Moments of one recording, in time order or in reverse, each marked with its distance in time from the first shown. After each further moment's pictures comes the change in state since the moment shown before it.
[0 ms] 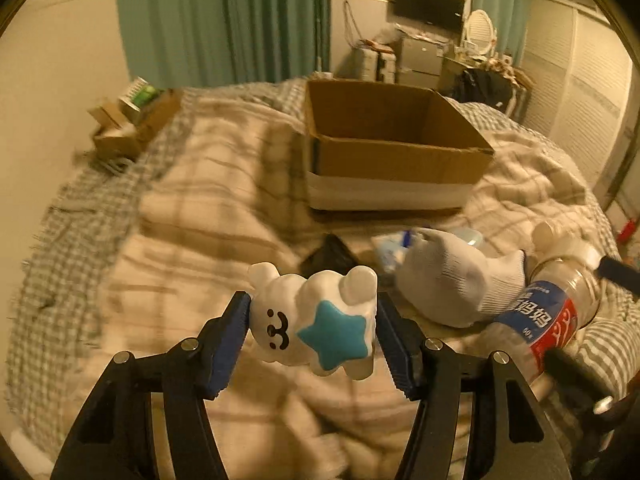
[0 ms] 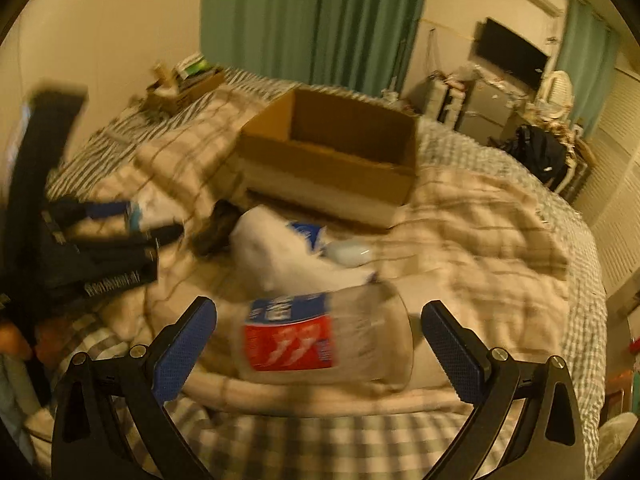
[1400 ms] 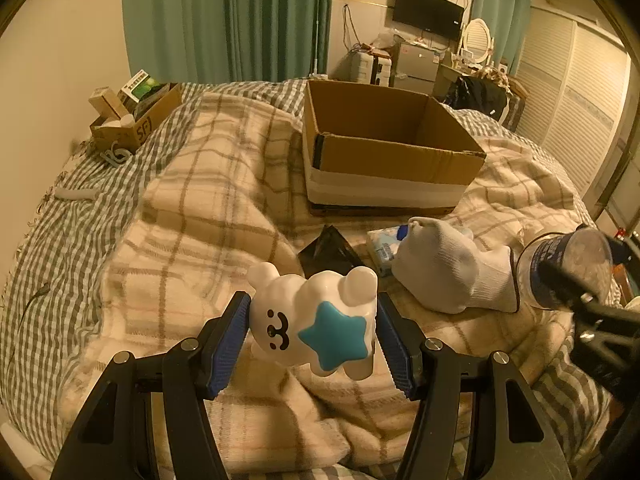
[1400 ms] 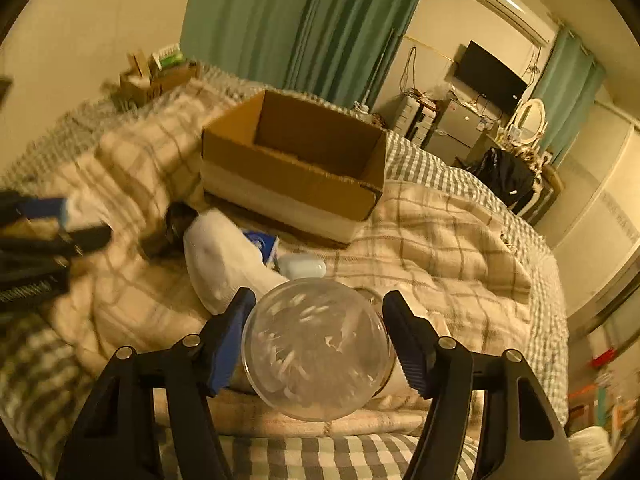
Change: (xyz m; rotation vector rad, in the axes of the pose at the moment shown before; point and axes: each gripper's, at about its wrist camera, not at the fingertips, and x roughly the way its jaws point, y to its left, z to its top) left arm -0.007 0.009 -0.008 -0.025 -0.002 -0.061; right arm 0.002 -0.014 0.009 -0.044 -0.047 -0.155
